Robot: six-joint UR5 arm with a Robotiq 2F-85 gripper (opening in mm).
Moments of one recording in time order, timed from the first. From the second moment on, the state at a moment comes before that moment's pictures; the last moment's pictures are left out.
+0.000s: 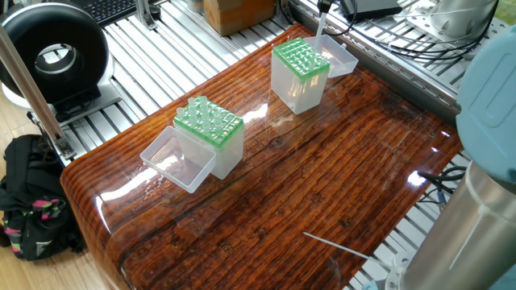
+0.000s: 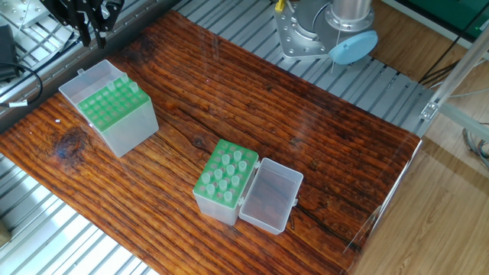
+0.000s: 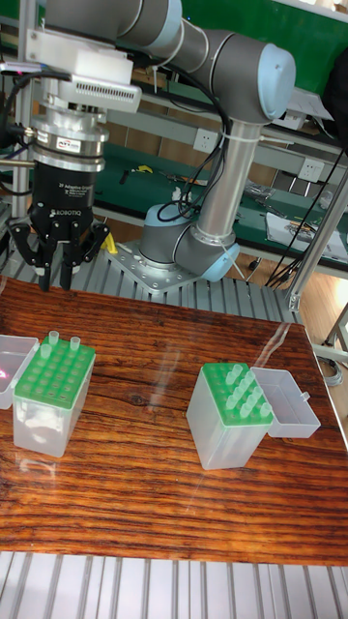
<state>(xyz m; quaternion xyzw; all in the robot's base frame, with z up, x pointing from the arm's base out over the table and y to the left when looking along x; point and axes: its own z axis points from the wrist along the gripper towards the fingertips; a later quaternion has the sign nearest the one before) 0.562 -0.174 0.257 -0.28 0.96 -0.01 0.07</state>
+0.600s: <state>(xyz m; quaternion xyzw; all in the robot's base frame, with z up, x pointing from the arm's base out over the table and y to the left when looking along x) 0.561 -0.144 0.254 -0.25 0.97 0.01 0.06</state>
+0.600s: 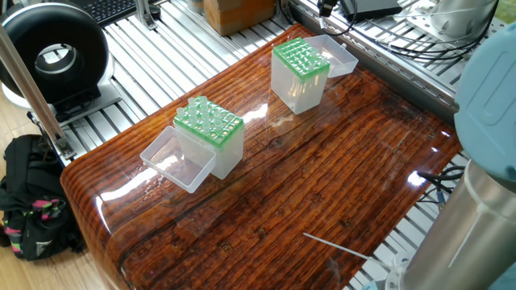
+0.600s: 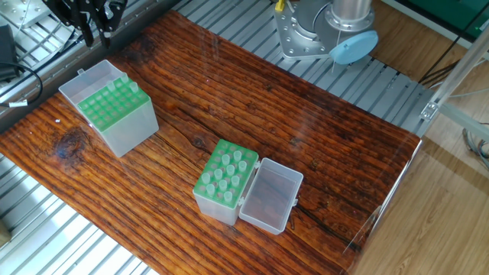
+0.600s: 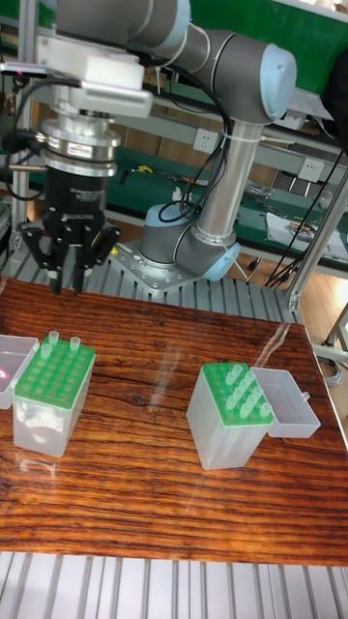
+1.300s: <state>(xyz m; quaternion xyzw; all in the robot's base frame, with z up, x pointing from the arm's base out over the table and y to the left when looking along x) 0.541 -0.028 0.225 -0.14 0.99 0.04 0.05</state>
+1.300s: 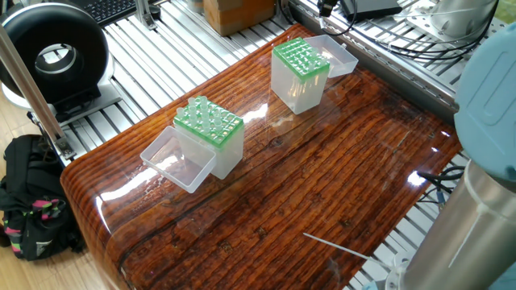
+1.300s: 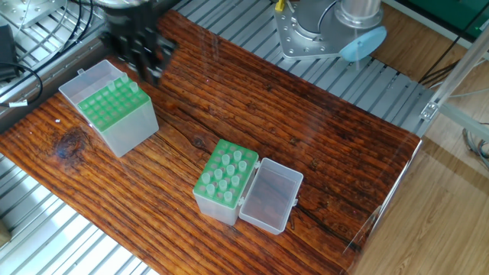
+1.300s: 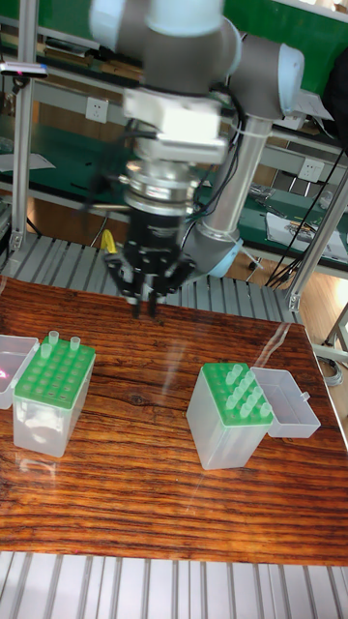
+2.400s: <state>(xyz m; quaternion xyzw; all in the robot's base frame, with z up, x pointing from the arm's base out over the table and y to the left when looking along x) 0.512 -0.016 0.206 -0.23 0.97 -0.04 0.00</state>
